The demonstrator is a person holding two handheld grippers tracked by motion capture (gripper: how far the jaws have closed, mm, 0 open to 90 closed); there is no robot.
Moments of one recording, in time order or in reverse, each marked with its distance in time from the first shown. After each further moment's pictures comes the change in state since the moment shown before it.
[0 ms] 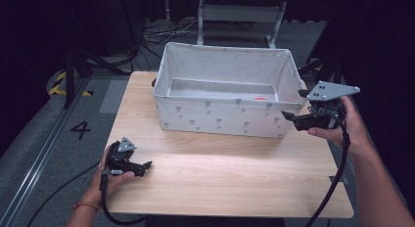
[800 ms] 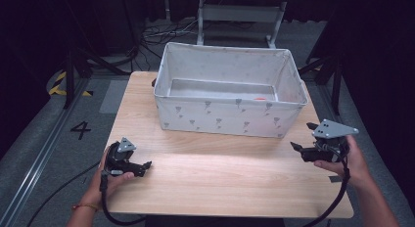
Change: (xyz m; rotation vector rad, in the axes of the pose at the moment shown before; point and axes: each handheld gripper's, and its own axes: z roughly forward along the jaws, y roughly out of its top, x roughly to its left) left arm -0.001 -0.001 -0.001 0.001 0.009 -0.009; right arm 0.025 -0.103 0.008 0.101 -0.024 0.044
